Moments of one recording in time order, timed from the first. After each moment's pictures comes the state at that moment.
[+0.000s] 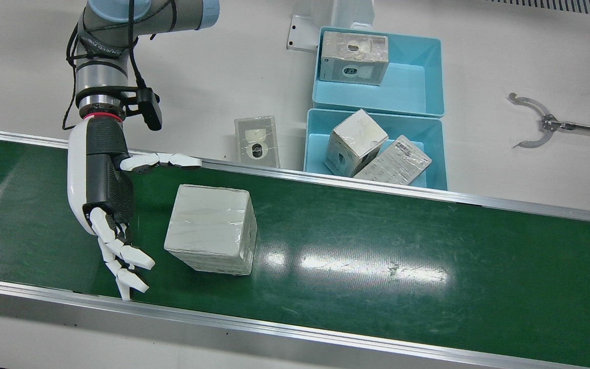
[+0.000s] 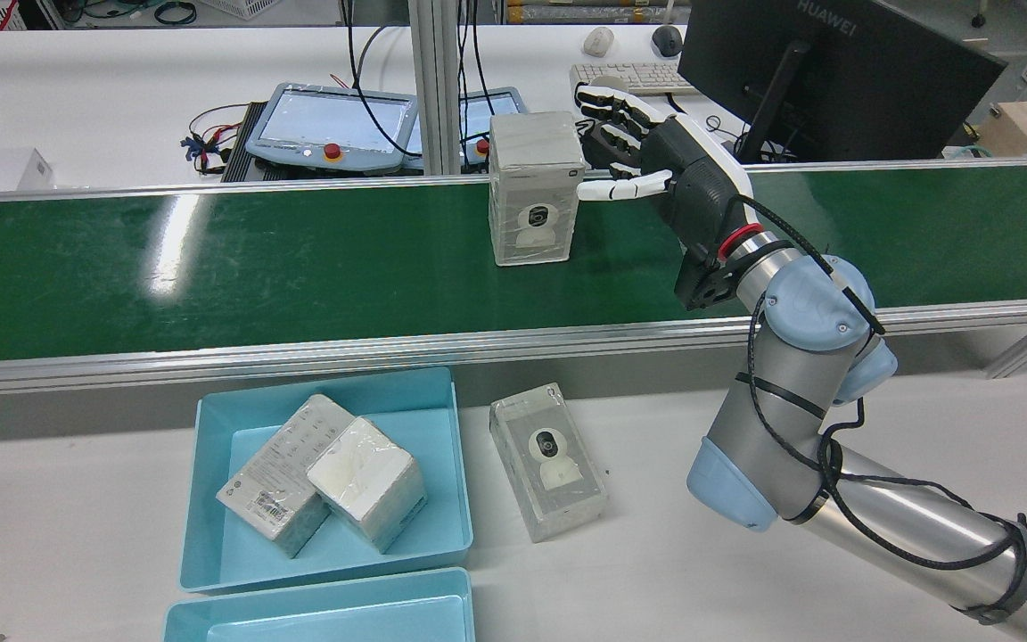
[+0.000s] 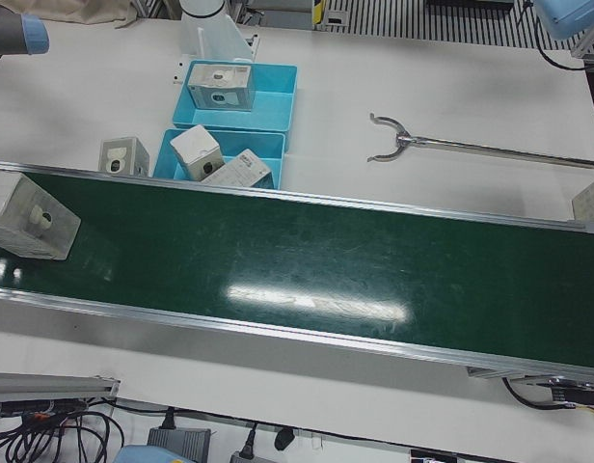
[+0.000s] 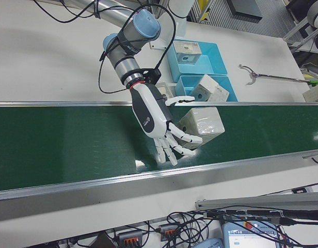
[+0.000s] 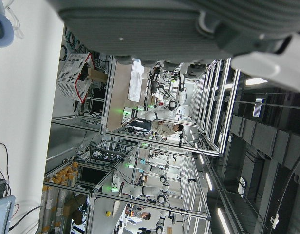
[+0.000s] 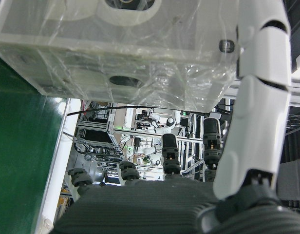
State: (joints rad) left arm -1.82 -1.80 -1.75 0.40 1.93 -0.16; right arm 0.80 -1.01 1.75 -3.58 -1.06 -0.27
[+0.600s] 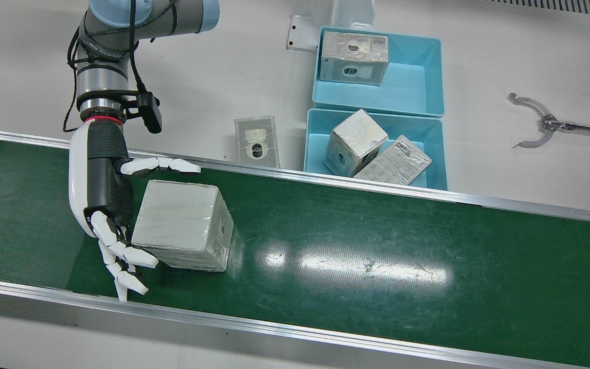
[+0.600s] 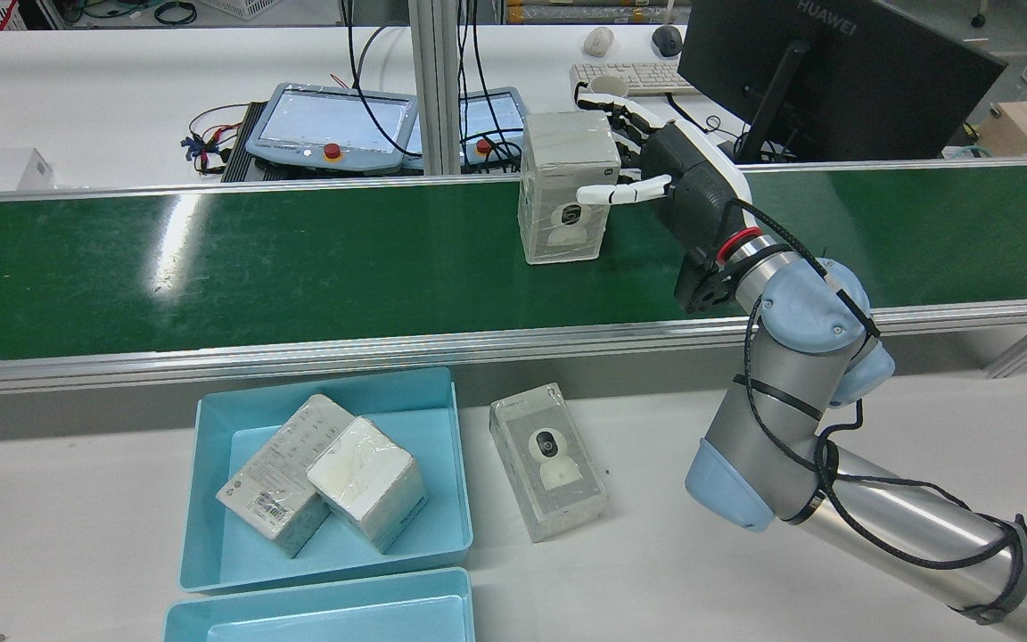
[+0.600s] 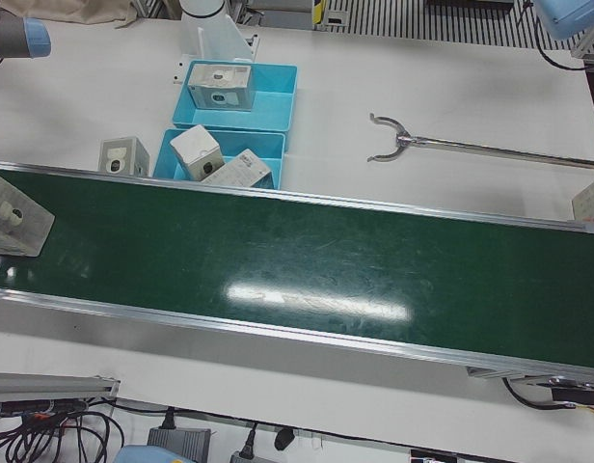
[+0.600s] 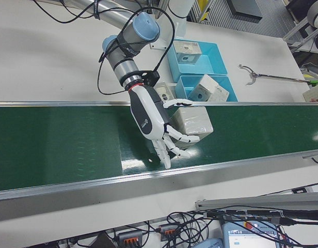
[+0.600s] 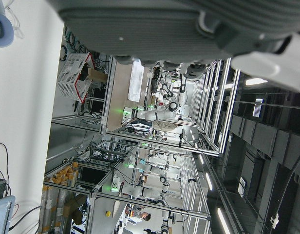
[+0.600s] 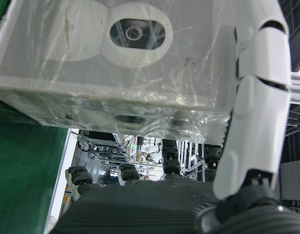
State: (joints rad) left arm -1.82 -1.80 -1.75 0.40 1.93 -0.16; right arm 0.80 -1.01 1.73 -3.58 -1.06 -0.26
